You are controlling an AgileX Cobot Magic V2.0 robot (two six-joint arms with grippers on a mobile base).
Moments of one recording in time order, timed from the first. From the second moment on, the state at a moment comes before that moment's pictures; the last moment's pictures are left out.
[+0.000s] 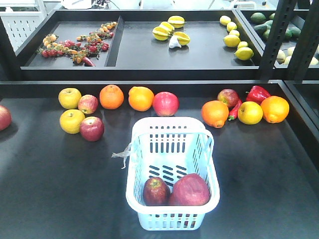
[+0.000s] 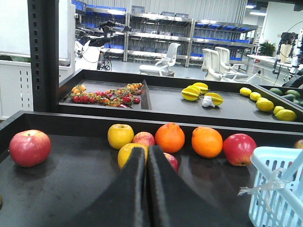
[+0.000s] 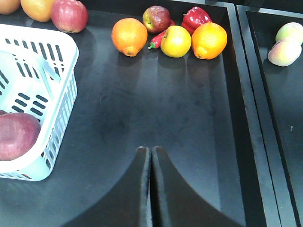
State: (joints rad) left arm -0.02 -0.01 0.02 -0.01 0.05 -0.13; right arm 0.19 0.61 -0.78 -0.19 0.93 0.12
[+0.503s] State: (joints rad) left arm -0.02 -0.01 0.02 -0.01 0.05 -0.13; right arm 0.08 0.41 -0.53 -0.16 0.66 0.12
